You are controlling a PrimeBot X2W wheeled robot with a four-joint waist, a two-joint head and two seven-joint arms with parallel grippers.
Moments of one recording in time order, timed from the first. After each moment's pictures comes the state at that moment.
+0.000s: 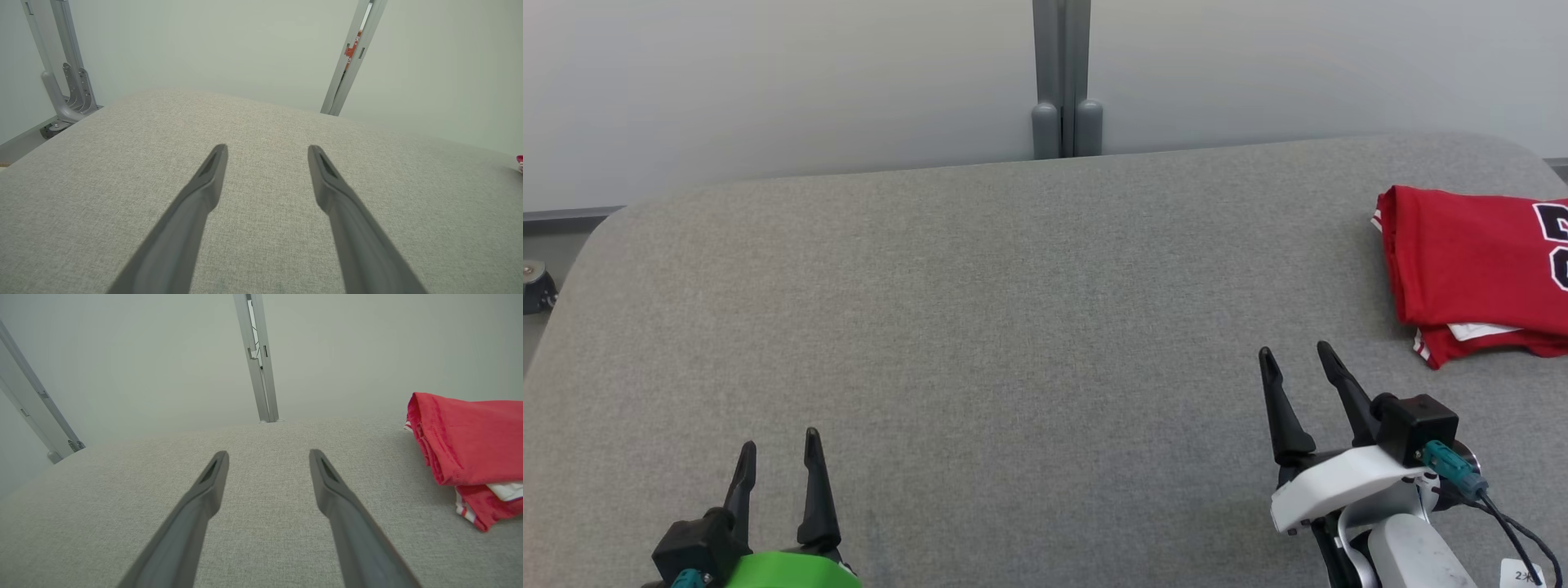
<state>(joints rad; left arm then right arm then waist) 0.05 0.05 -0.04 0.22 -0.32 -0.01 -0.26 -0.13 -0.05 0.09 0.32 0.21 0.13 -0.26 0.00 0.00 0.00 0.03</state>
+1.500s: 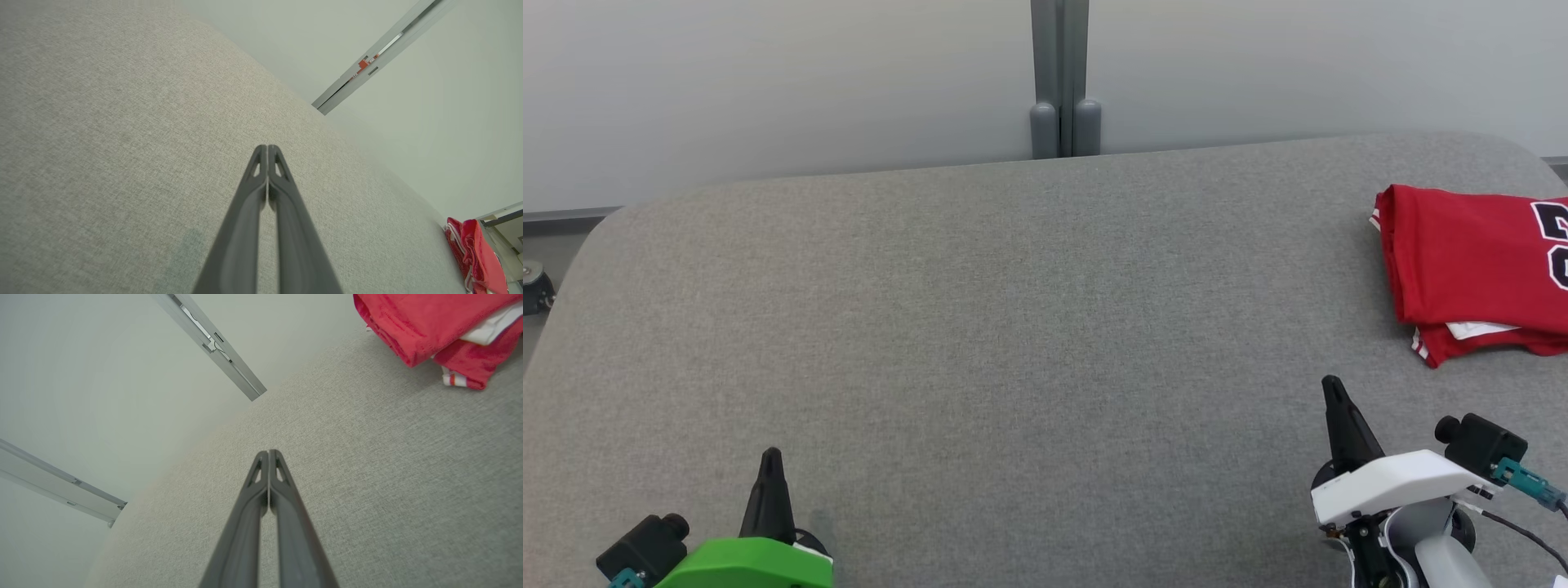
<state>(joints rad) 0.02 0.05 0.00 0.26 -0.77 -0.04 -0.12 -0.09 -0.04 0.02 0.33 0.70 0.13 -0.13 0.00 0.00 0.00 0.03</state>
